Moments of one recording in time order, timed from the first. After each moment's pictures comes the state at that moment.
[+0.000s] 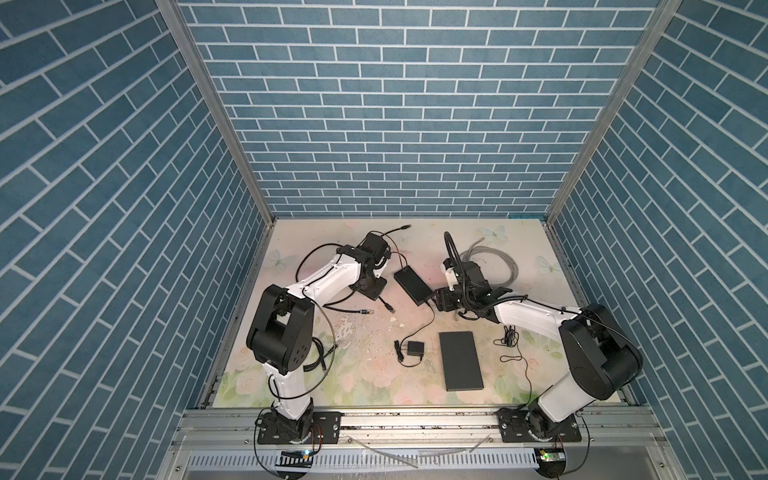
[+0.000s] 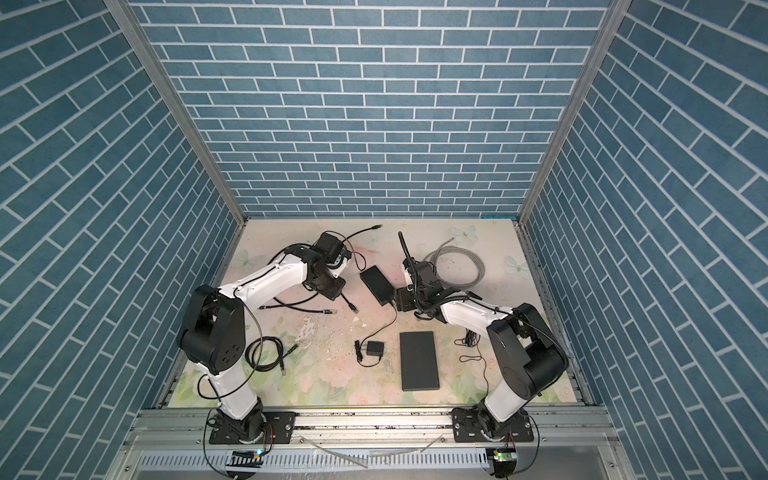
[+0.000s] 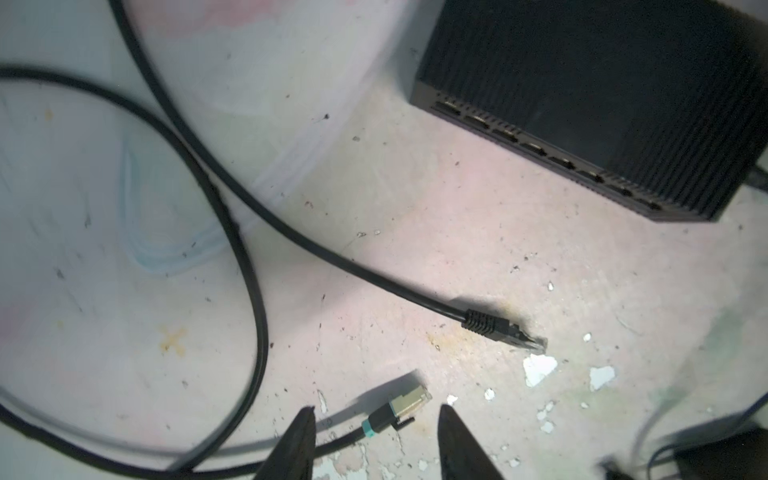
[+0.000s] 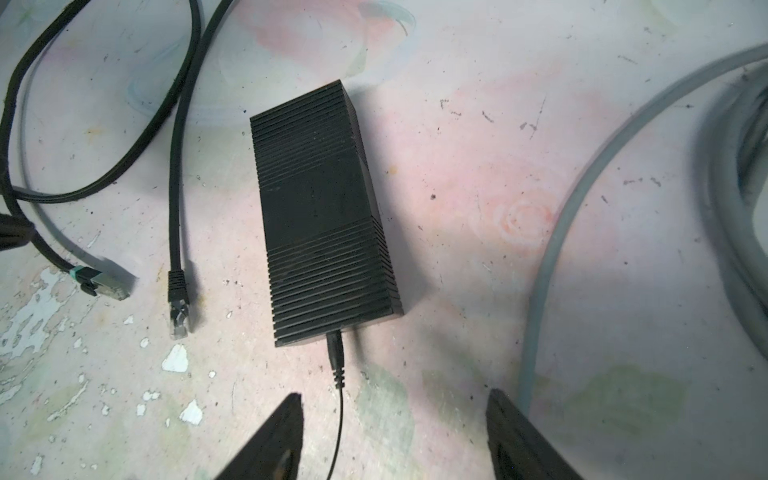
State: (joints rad) left arm -0.47 1.81 1.36 -0.83 -0.05 0.16; right arm 0.62 1.60 0.87 -0.10 -0.08 0.27
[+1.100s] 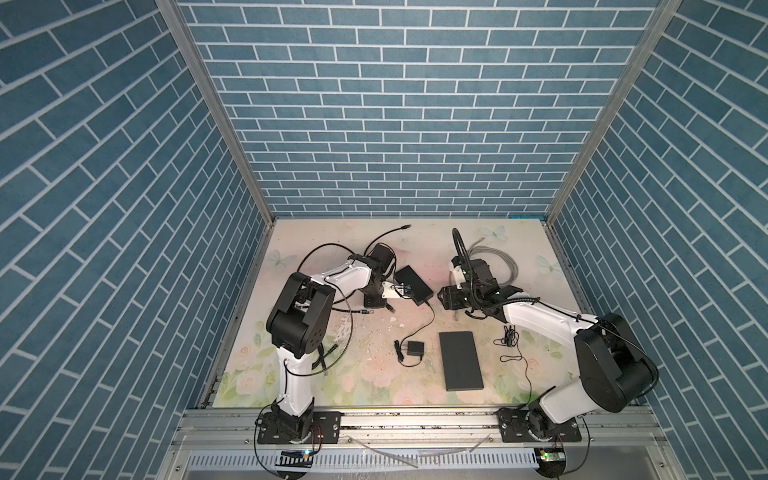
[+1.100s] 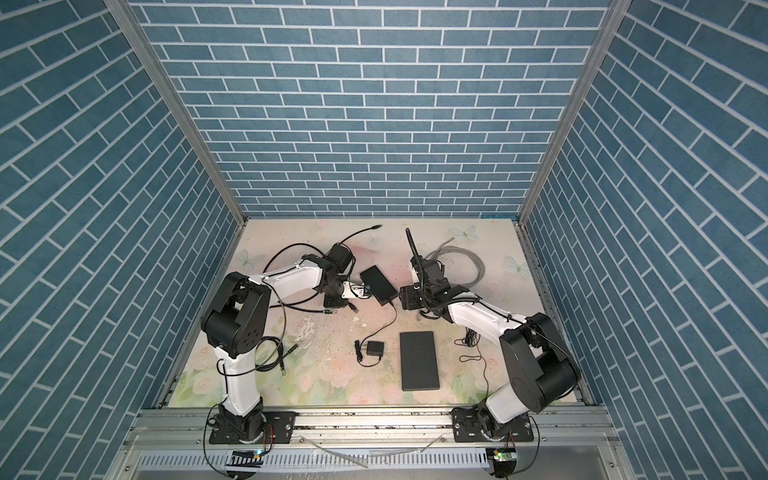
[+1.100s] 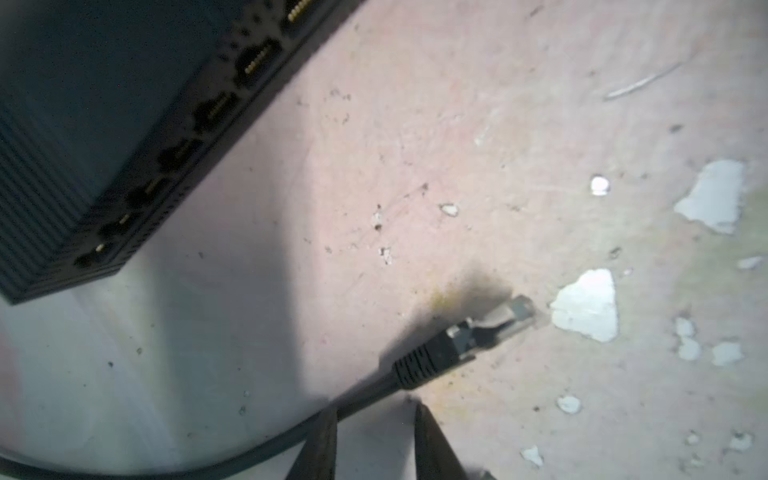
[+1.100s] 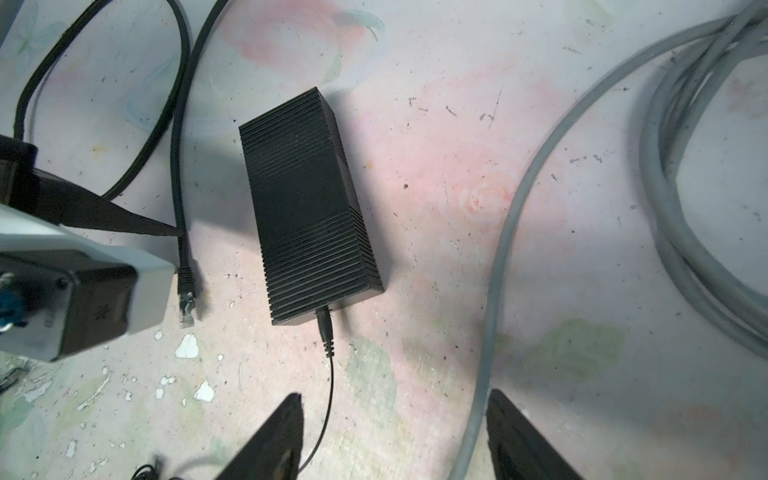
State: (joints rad) left arm -0.49 1.98 1.36 -0.72 0.04 1.11; right arm 0.58 1.52 0.87 -0.19 -0.09 0.29
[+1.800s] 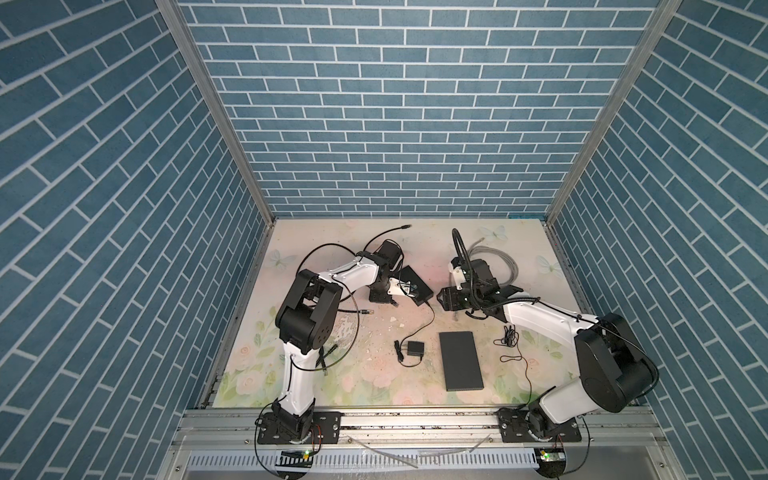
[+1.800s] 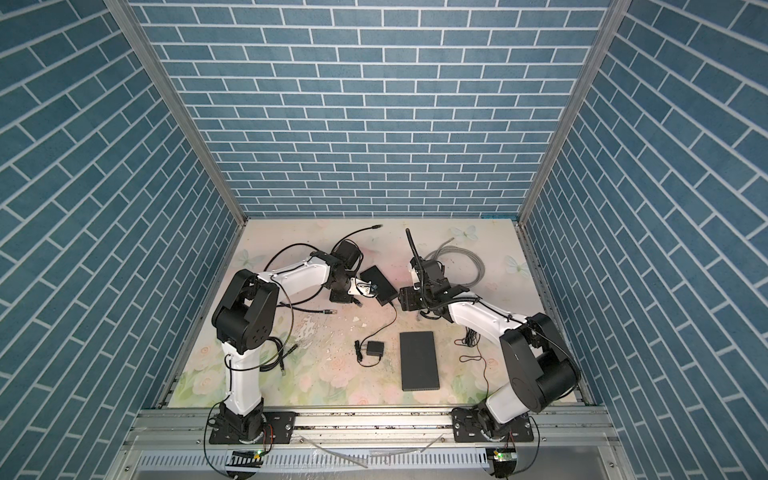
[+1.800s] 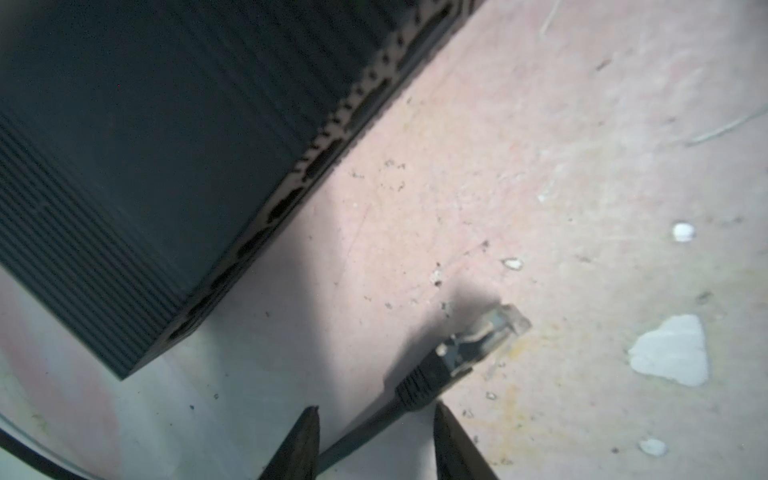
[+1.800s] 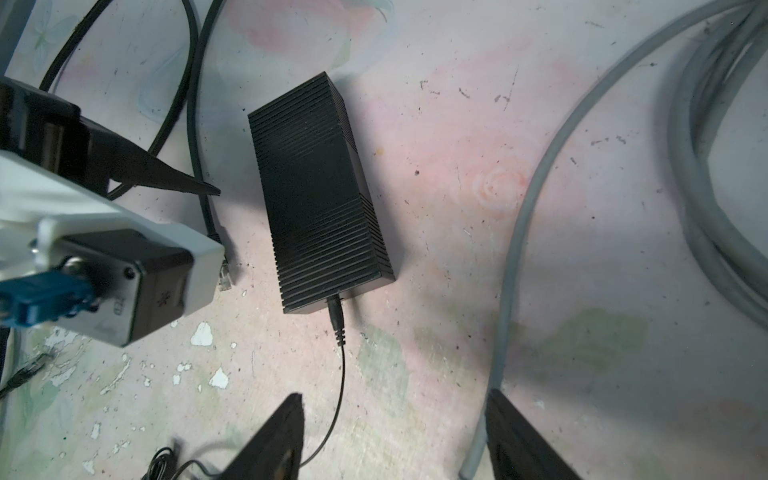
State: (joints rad) left arm -0.52 2.03 1.44 -0.71 -0.01 1.19; right arm 0.58 1.52 0.88 -0.21 -0.12 0.31
